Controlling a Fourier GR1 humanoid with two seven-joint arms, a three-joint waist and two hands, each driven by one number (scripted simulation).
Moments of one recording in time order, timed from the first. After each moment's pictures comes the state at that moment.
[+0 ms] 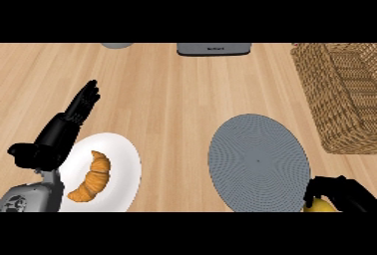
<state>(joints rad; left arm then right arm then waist) -0.15 0.17 0.08 -1.62 -0.08 -0.22 0.04 0.30 -0.44 0.06 -1.77 0.66 0.18 -0.37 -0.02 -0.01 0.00</state>
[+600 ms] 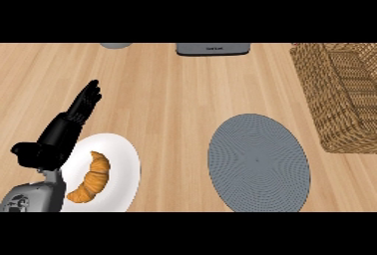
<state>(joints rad) -0.15 0.16 0.08 -1.62 -0.09 -0.22 0.04 0.47 -0.46 -0.34 -2.23 0.00 0.39 -0.22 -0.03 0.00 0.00</state>
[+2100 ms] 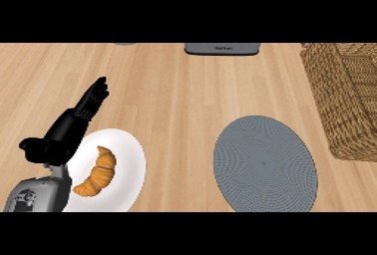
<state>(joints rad) -0.18 0.15 0.07 -1.60 -0.09 -0.24 0.04 -0.45 -0.73 -0.42 -1.48 0.07 0.11 0.22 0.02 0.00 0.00</state>
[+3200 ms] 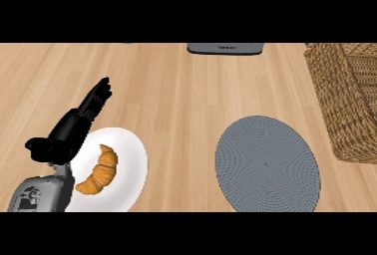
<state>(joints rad) -0.19 0.14 0.06 -1.57 -0.10 -0.25 0.01 -0.75 -0.81 -0.47 -0.51 0.22 -0.06 -0.46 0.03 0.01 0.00</state>
